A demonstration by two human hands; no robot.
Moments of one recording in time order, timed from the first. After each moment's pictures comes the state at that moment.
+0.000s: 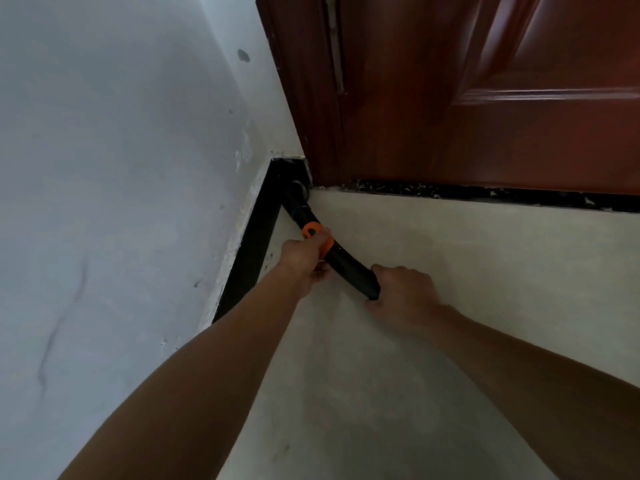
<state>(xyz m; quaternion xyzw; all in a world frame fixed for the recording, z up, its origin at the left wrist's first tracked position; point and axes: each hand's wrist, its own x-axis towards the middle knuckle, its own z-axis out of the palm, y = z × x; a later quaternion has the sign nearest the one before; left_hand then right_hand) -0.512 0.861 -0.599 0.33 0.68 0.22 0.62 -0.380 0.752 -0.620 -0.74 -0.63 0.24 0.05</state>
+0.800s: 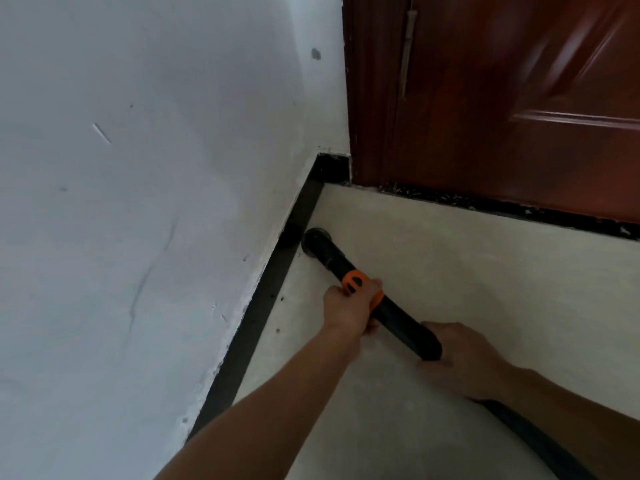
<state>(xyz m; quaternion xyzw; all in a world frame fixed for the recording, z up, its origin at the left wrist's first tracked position) -0.535 0.761 -0.591 0.28 0.68 0.23 0.63 -0.370 0.668 -0.626 -0.65 -0.64 0.40 0.08</state>
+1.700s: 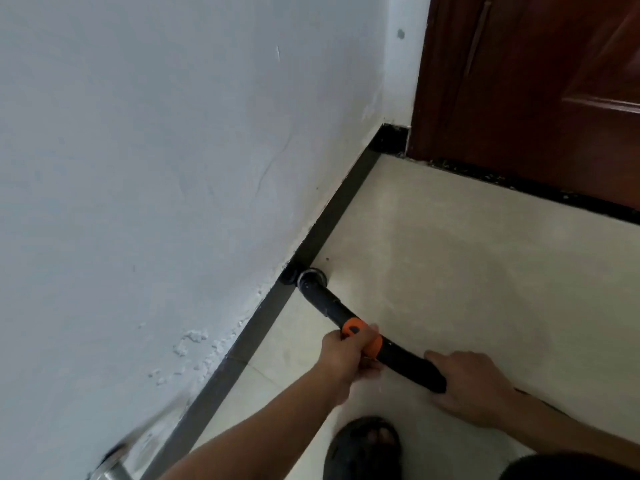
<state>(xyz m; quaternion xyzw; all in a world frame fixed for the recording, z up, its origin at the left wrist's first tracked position) -0.637 0.581 -0.581 0.20 0.67 0.24 0.68 -0.433 0.540 -0.606 -0.56 -0.79 0.26 -0.05</state>
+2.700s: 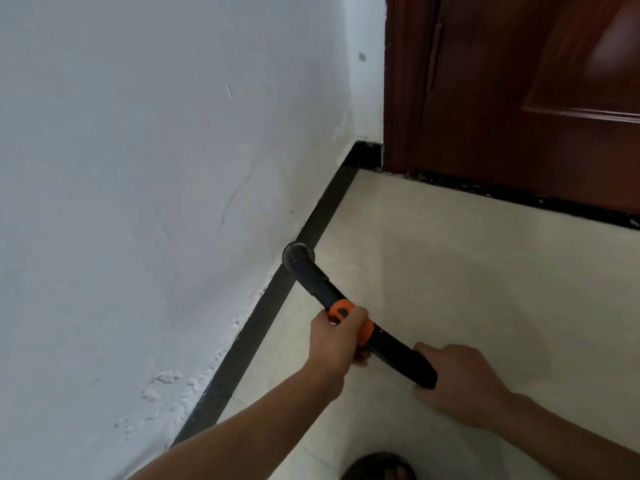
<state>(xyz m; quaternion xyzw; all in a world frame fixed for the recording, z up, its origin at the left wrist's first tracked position) -0.606 0.618 -0.528 0.31 0.68 0.27 0.61 -0.421 0.564 -0.587 -0.60 -0.73 0.33 -0.01</state>
